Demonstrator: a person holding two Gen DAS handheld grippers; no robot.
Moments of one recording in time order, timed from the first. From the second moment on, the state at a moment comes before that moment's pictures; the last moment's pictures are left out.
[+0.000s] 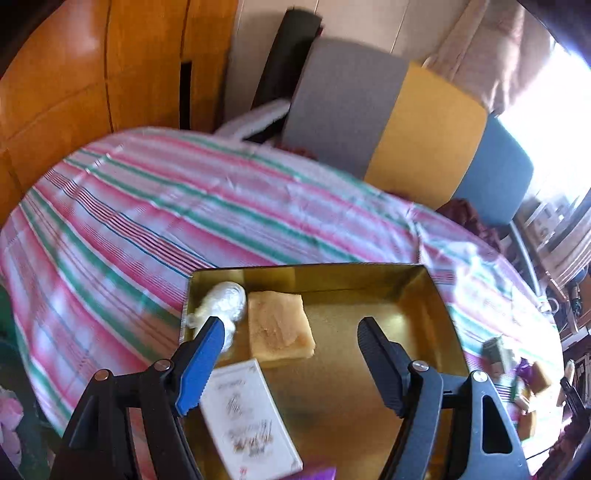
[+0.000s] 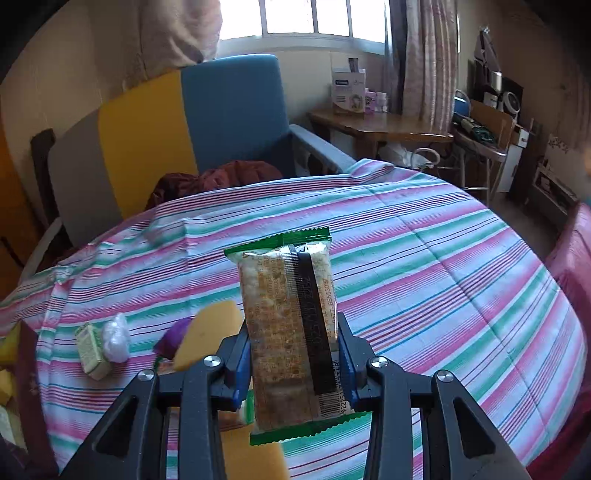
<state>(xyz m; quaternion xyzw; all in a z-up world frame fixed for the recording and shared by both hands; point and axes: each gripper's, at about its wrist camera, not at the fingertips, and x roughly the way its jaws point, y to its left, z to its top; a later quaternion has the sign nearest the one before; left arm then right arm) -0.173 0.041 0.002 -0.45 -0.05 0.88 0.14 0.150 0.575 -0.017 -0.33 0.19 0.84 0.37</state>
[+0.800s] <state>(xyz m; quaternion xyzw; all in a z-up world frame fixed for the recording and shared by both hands) -0.085 -0.037 -0.007 -0.42 -0.11 0.89 0.15 -0.053 0.230 -0.021 -0.48 0.06 0.87 -0.04</state>
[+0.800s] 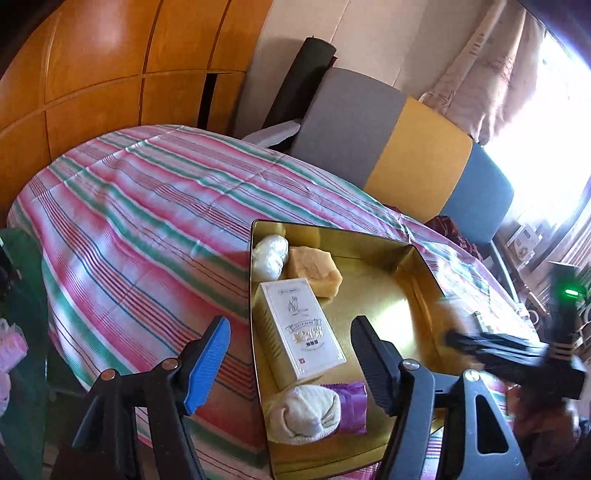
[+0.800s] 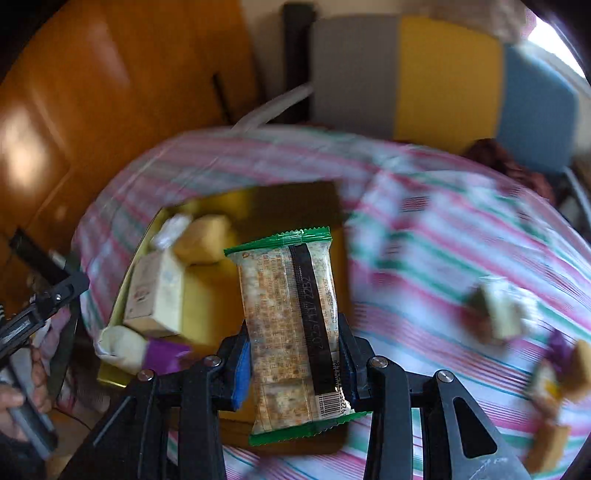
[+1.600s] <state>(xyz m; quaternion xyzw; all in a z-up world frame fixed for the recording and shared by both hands) -0.071 -0.031 -0.007 -0.41 -0.08 0.90 0.16 -0.103 0.171 -0.081 -0.52 0.17 0.83 -0.09</state>
